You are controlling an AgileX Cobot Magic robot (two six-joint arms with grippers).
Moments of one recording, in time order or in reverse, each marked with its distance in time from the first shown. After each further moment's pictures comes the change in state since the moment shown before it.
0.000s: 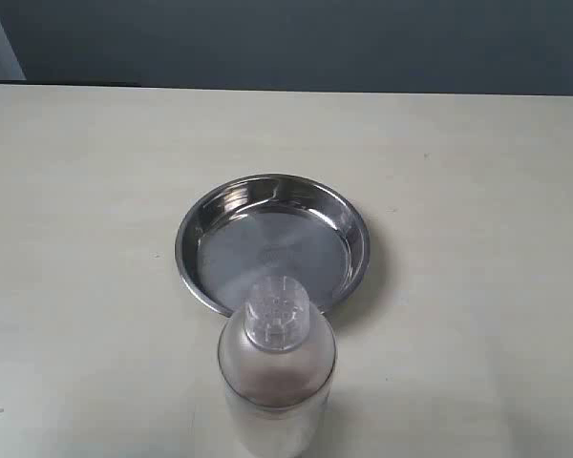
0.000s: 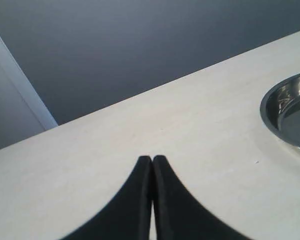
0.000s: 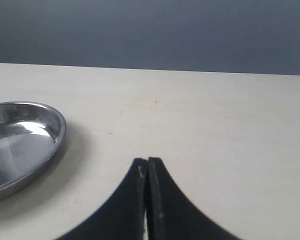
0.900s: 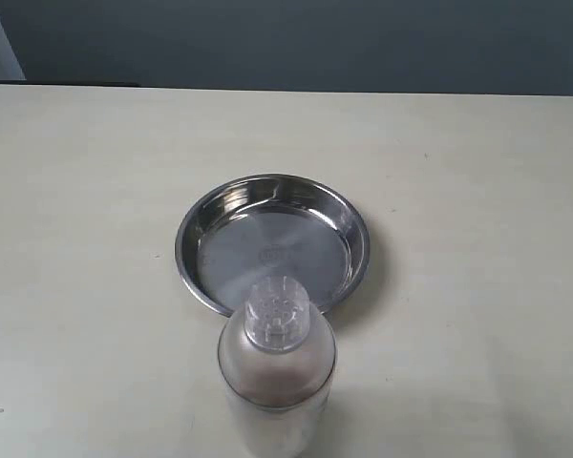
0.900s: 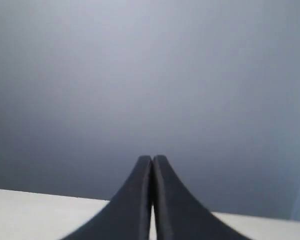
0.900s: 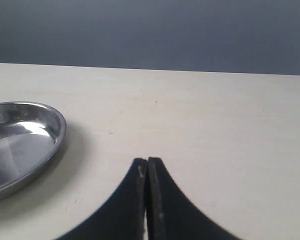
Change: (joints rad) left arm 0.000 0.000 0.002 -0.378 -0.438 -0.223; right arm 0.000 0.000 0.000 0.000 0.000 0.000
